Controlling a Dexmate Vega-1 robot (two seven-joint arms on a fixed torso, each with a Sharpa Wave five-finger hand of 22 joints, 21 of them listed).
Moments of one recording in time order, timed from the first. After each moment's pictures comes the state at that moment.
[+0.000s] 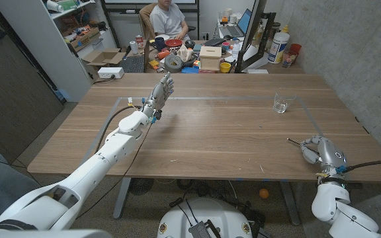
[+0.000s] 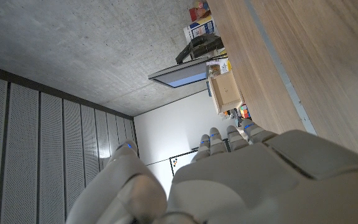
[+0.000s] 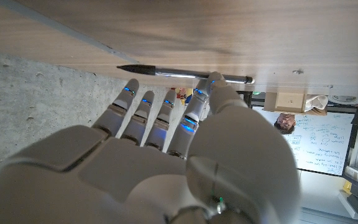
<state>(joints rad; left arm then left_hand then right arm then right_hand) 0.75 0.50 0.45 -1.34 -0.60 -0.18 -0.06 0.21 -0.09 0.29 0.07 0.29 -0.10 0.06 0.19 0.18 -0.07 0.01 0.20 0.18 -0.09 0.03 0.18 0.18 -0.09 0.03 0.20 0.18 -1.63 -0.81 -0.17 -2.02 -0.24 -0.61 -0.85 0.84 0.01 0.48 -0.16 0.21 0.94 -0.19 0.47 0.27 0.48 -0.11 0.25 0.18 0.36 -0.05 0.19 0.18 0.37 0.03 0.23 0.18</state>
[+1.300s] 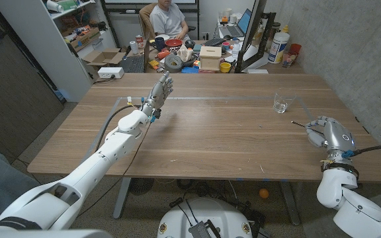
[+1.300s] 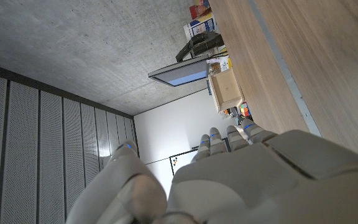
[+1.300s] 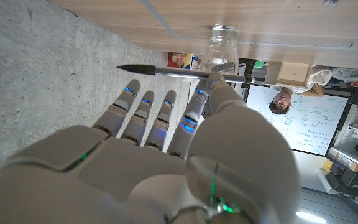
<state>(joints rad) 0.74 0.49 0.45 -1.31 -0.60 -0.19 -0.07 0.21 -0.09 0.29 0.07 0.29 -0.10 0.06 0.19 0.18 -0.07 0.01 0.20 0.18 -0.09 0.03 0.18 0.18 -0.09 0.03 0.20 0.18 -1.62 -0.83 -0.10 -2.10 -0.34 -0.64 -0.81 0.84 0.01 0.48 -0.15 0.20 0.94 -0.19 0.48 0.27 0.48 -0.11 0.24 0.18 0.36 -0.05 0.19 0.19 0.37 0.01 0.23 0.19</state>
